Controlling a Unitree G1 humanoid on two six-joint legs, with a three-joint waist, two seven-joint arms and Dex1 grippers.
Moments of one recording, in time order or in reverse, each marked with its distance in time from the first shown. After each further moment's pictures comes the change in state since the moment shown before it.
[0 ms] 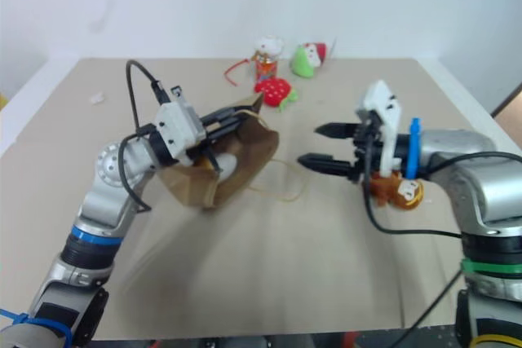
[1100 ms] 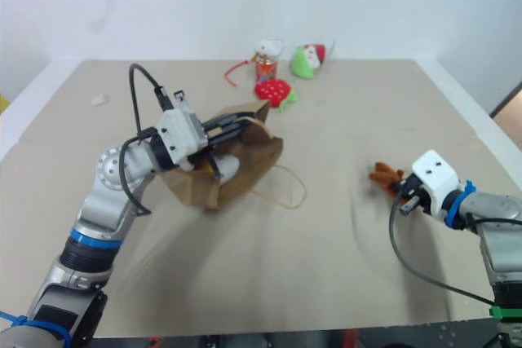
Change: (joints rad) left arm 0.014 0.004 -0.006 -0.020 0.012 -0.004 -0.011; right arm 0.348 -0.035 -0.043 0.335 -0.381 -0.444 -0.206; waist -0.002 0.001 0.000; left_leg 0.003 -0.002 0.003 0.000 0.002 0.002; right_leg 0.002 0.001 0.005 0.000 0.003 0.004
